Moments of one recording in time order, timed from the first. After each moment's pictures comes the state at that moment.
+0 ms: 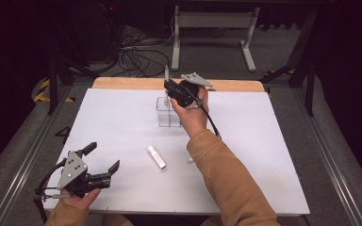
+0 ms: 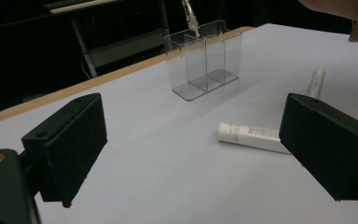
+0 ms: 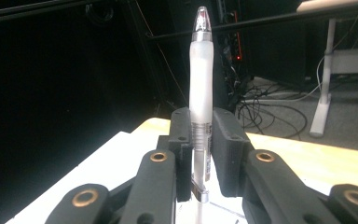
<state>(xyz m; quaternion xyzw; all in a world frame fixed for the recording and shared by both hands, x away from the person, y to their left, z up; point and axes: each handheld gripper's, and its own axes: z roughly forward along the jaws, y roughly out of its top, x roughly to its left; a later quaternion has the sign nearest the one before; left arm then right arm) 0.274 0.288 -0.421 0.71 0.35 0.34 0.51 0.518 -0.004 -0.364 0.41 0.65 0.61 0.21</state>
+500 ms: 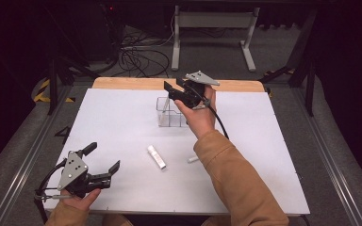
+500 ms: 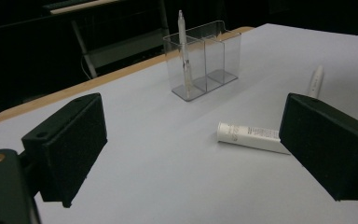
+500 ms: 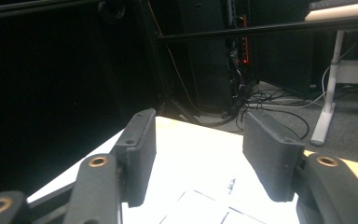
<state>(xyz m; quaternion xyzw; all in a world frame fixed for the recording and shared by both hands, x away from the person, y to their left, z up) 0.273 0.287 -0.421 0.71 0.34 0.34 0.51 0.506 -0.021 -0.347 0.38 0.66 0.61 0.22</state>
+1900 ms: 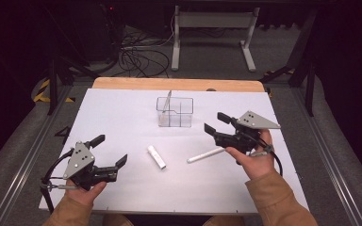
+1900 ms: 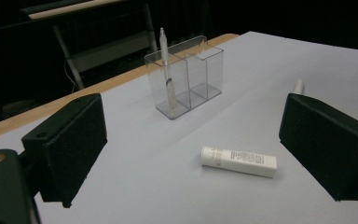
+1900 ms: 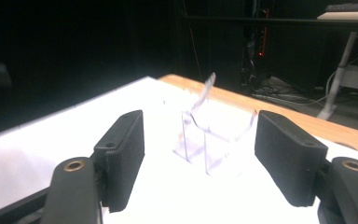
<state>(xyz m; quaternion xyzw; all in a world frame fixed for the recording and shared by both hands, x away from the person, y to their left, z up) 0.287 0.267 -0.394 0.72 0.32 0.32 0.52 0.384 -0.154 -0.364 0.30 0.72 0.59 0.22</state>
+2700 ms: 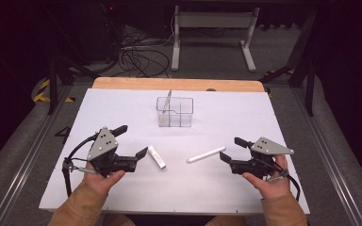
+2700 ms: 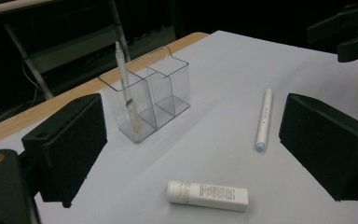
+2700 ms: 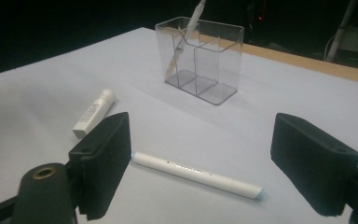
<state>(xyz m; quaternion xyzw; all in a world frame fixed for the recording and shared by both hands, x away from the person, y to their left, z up) 0.318 0.223 -0.373 0.76 0.29 0.27 0.52 0.349 -0.203 -0.416 0.32 0.75 0.54 0.20</state>
